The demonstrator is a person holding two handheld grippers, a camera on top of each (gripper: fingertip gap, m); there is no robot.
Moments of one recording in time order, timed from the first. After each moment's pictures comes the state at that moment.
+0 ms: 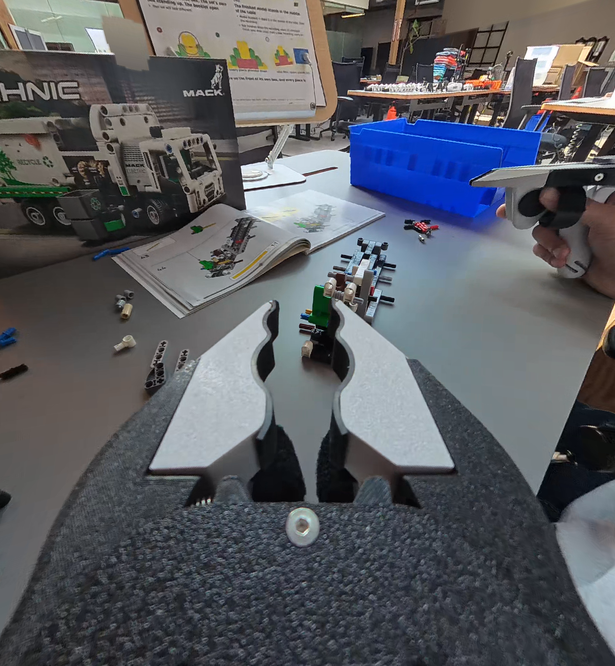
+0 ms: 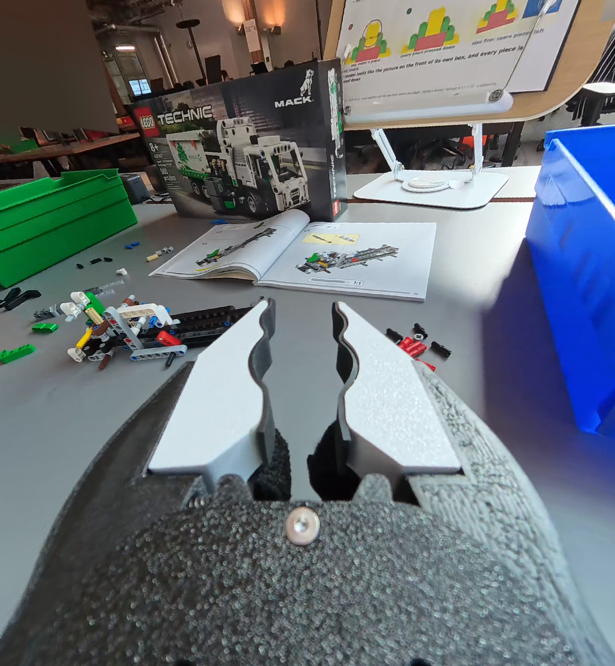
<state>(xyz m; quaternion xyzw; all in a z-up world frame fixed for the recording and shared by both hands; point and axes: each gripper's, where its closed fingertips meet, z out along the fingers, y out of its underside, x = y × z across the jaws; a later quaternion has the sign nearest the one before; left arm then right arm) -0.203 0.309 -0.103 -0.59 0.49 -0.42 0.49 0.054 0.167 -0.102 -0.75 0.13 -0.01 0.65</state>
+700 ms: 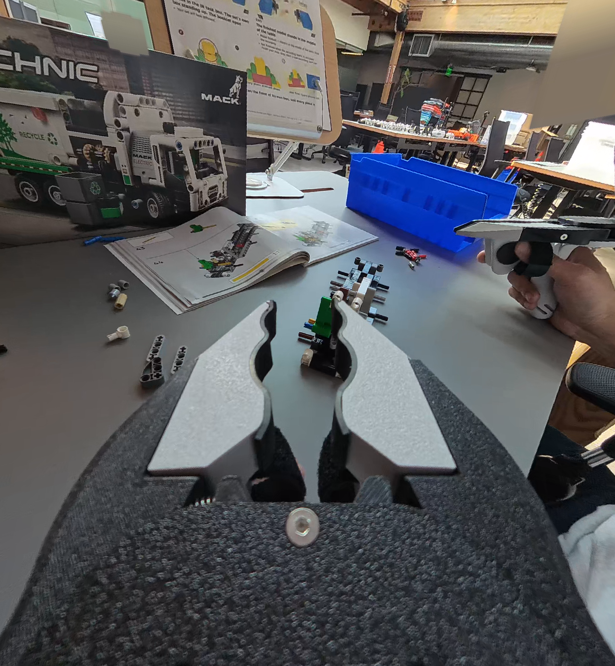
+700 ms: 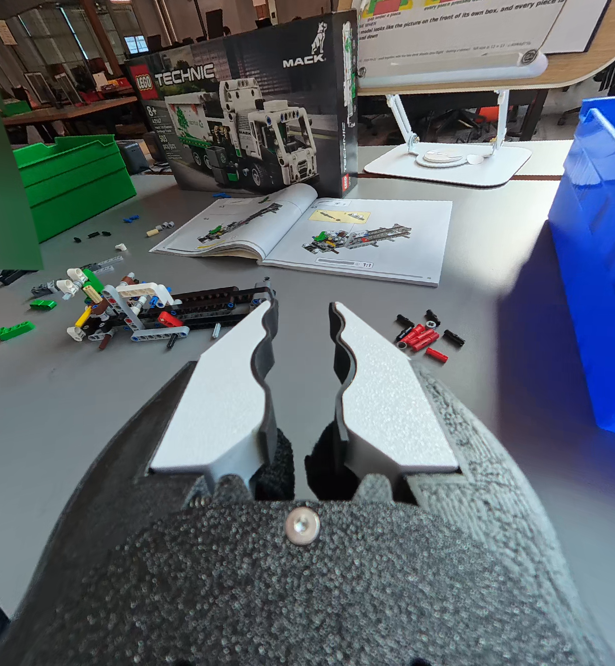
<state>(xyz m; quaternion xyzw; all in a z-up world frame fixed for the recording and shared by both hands) -0.208 0.320 -0.097 -0.60 0.44 -0.47 0.47 0.048 0.171 -0.114 -0.77 0.12 -0.01 0.62</state>
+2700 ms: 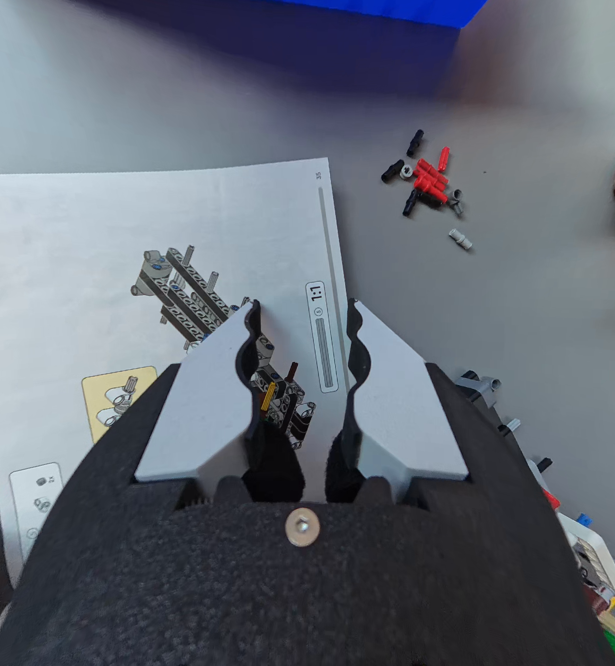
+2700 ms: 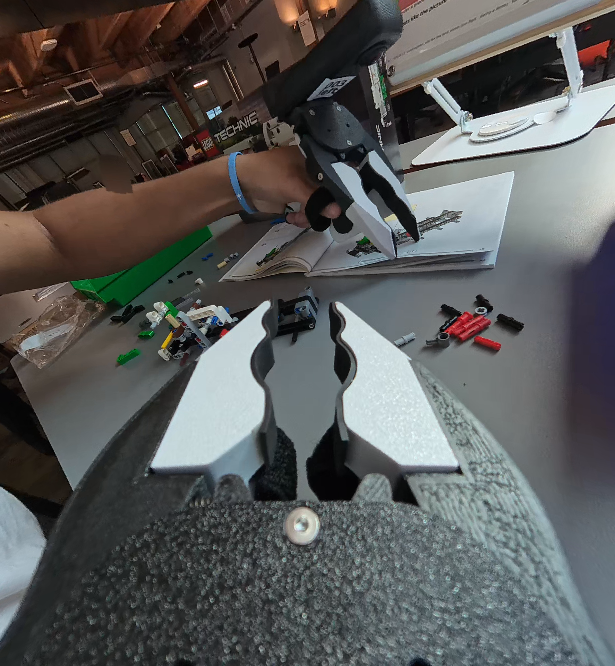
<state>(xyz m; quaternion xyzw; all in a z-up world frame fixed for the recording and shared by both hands) 0.127 0.296 -0.181 -0.41 0.86 -0.31 0.01 0.041 0.165 -0.106 -0.74 0.15 0.13 0.65</state>
